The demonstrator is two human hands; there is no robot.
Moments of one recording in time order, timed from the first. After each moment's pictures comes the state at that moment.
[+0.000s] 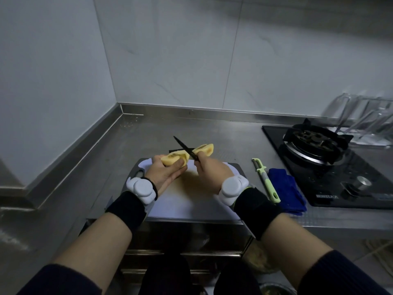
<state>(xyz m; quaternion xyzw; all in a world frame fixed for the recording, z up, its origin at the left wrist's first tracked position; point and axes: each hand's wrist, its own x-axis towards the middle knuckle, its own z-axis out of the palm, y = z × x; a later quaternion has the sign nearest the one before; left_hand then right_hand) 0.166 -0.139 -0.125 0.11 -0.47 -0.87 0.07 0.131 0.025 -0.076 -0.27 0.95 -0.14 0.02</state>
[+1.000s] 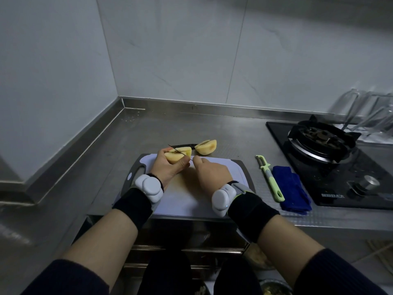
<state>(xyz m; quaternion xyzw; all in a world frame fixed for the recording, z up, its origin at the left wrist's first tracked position) 0.157 -0.136 -0.137 0.13 -0.59 -0.79 0.12 0.132 0.011 -0.096 -0.31 0.95 0.01 0.03</state>
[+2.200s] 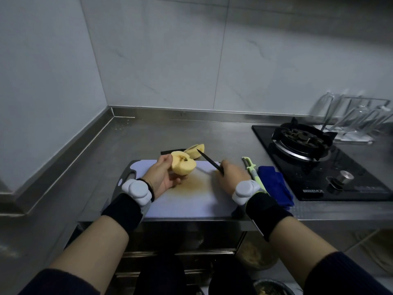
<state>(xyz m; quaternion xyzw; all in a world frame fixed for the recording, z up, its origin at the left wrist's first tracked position) 0.171 -0.118 -0.112 0.13 -0.53 -0.84 -0.02 0.112 0.096 -0.099 -0.13 0.98 -0.13 0.01</state>
